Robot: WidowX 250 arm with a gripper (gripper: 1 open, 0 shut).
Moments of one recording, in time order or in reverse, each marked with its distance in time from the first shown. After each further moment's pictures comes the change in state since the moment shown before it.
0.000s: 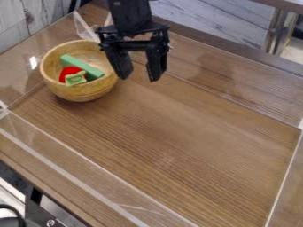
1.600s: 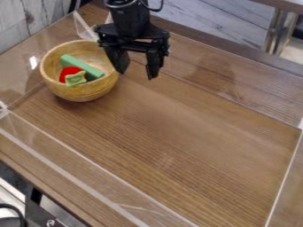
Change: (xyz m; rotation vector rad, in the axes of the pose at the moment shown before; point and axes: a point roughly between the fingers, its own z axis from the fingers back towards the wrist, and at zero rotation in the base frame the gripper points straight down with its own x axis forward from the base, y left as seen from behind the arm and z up) arm 0.019 0.013 -0.006 0.149 -0.195 0.041
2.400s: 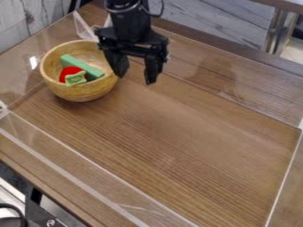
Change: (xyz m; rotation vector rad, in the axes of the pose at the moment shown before) arm -0.007 0.007 -0.005 0.019 0.024 -0.035
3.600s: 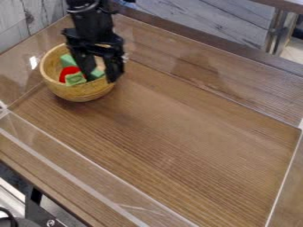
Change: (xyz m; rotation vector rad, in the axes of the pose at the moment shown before) arm -0.009 0.073 -0.003 -0.006 0.041 -0.037
